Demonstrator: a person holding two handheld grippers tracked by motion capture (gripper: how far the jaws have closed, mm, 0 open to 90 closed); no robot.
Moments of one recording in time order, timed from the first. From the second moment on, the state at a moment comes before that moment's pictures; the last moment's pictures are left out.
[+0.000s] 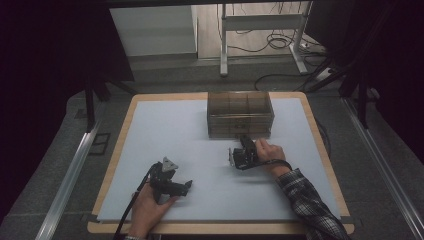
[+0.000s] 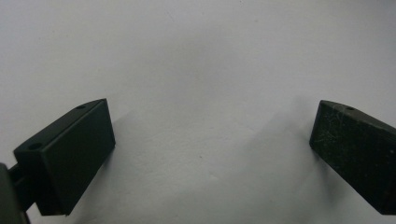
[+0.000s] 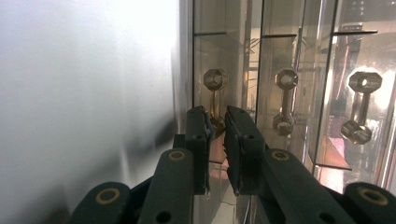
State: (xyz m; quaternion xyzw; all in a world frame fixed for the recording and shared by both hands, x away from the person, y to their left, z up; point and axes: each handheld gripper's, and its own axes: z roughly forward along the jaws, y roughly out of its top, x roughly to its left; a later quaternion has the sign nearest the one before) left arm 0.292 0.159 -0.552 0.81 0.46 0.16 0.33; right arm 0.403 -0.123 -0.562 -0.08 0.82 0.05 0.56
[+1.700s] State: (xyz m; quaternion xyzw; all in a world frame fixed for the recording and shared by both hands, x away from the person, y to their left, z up) left arm 0.292 0.159 -0.552 0.81 0.46 0.16 0.33; right arm 0.408 -0.145 -0.511 -0.02 0.90 0.18 0.39
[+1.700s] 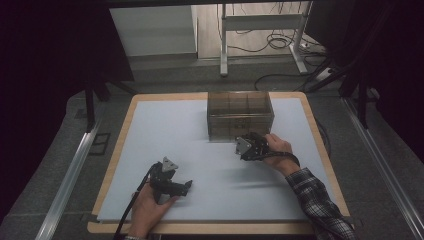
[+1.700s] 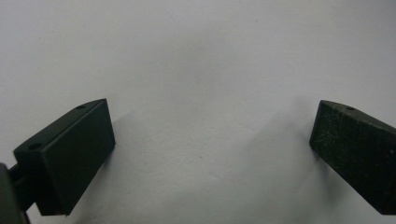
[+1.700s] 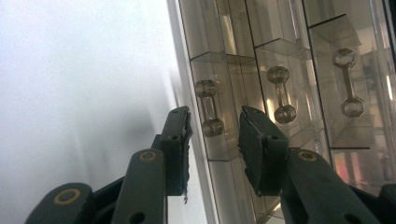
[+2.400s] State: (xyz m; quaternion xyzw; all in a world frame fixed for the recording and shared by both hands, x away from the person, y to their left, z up) left arm 0.292 0.159 -0.552 0.81 0.46 0.16 0.33; right arm 0.438 -0.169 -0.484 0.03 0.93 0.25 0.26
